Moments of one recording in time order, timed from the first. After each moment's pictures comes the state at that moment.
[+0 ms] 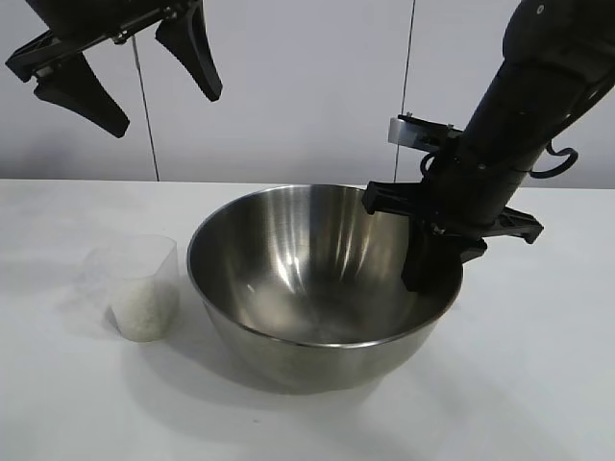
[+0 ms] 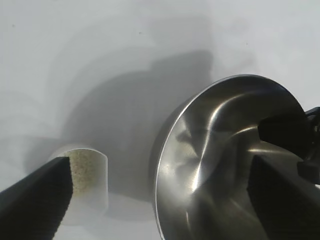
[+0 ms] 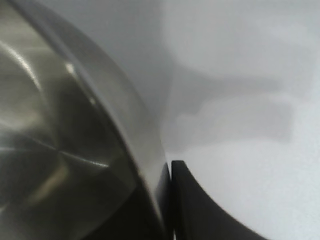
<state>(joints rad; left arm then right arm) -0.32 1.79 -1.51 -0.41 0.94 0.01 0.27 1.95 -1.24 0.38 0.74 -0.21</state>
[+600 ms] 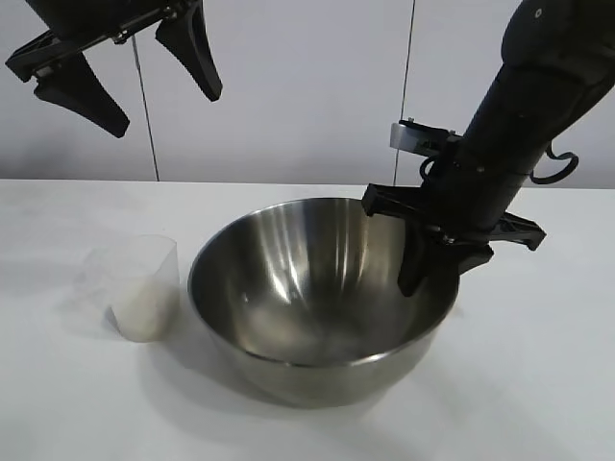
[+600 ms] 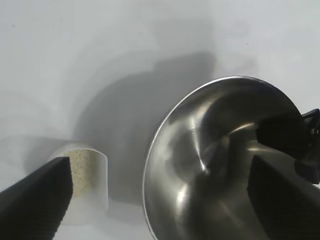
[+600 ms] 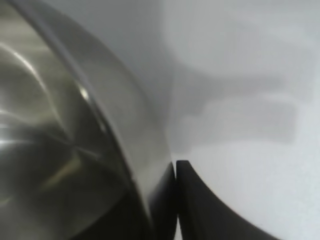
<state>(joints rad) -0.32 1.79 -1.51 -0.41 0.94 0.01 0.27 1.96 -1.24 0.38 0.77 -0.18</state>
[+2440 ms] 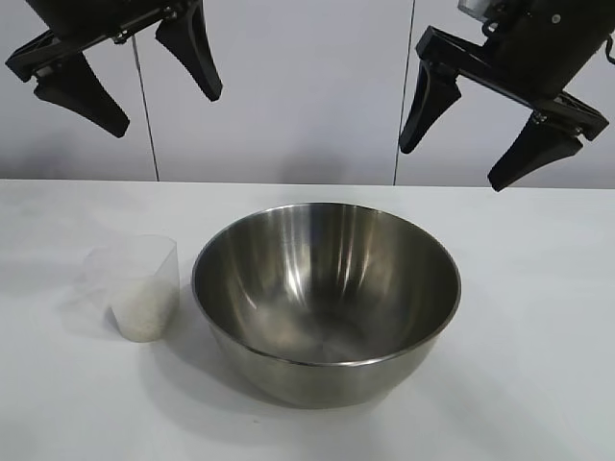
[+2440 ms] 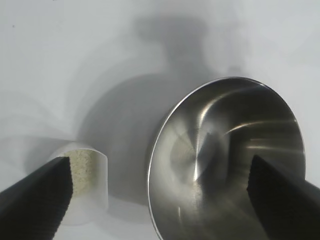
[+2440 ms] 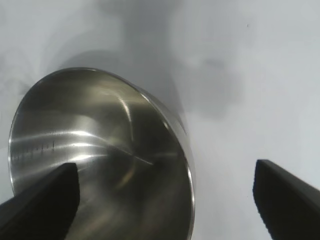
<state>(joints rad) -0.32 1.79 -1.51 -0.41 0.94 0.01 0.14 1.78 -1.39 0.42 0.95 -0.10</state>
